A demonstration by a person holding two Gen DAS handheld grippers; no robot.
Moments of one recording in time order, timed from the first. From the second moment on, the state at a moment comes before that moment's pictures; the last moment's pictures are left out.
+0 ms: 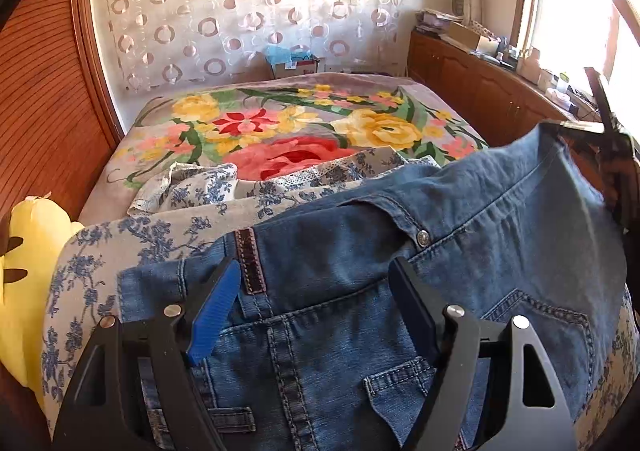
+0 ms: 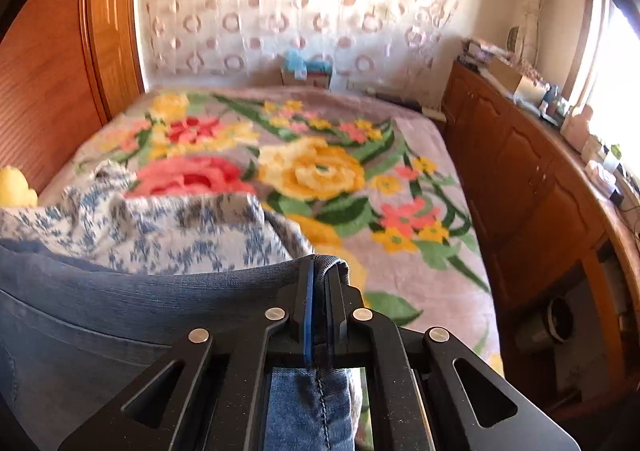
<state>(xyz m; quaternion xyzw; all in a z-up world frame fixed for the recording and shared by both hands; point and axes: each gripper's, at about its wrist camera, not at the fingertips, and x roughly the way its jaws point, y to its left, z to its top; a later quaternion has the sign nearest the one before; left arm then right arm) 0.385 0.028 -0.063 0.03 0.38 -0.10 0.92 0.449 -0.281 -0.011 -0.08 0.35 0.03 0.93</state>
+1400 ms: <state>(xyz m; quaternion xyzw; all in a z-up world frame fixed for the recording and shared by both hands) 0.378 0.136 -0.048 -0.03 0.37 -0.03 0.93 0.387 -0.246 -0.013 -0.12 0.35 0.13 0.92</state>
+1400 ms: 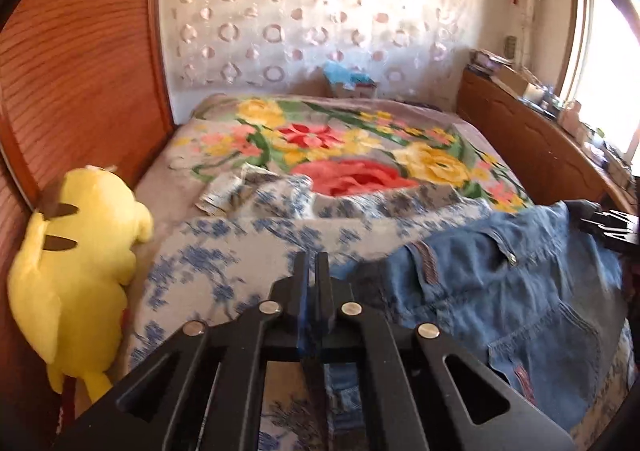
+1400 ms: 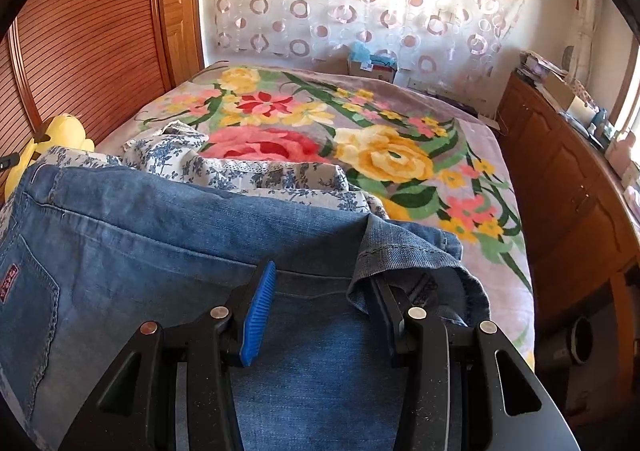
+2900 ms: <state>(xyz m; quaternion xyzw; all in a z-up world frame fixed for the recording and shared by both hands) 0.328 0.125 -0.039 -0.02 0.35 -0.03 0.93 0.309 -0.263 0.006 -0.08 0.33 0.16 0.93</state>
